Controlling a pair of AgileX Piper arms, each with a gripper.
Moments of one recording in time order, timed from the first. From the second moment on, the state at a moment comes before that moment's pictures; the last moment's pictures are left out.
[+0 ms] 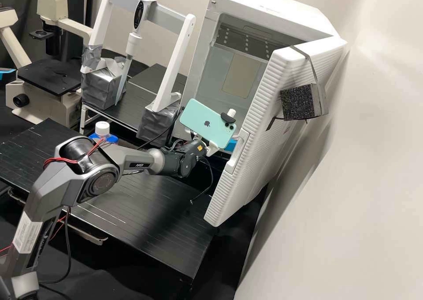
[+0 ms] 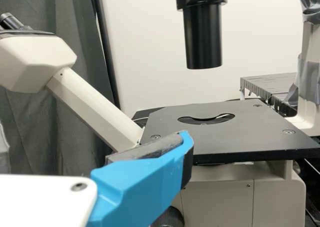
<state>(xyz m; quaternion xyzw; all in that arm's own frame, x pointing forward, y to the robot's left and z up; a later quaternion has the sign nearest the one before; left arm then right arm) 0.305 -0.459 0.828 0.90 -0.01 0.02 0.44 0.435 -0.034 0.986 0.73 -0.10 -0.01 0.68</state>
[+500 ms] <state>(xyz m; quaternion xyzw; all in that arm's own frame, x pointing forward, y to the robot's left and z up) 0.305 -0.459 0.828 0.90 -0.01 0.02 0.44 0.453 -0.035 0.985 0.72 -0.10 -0.02 0.69</state>
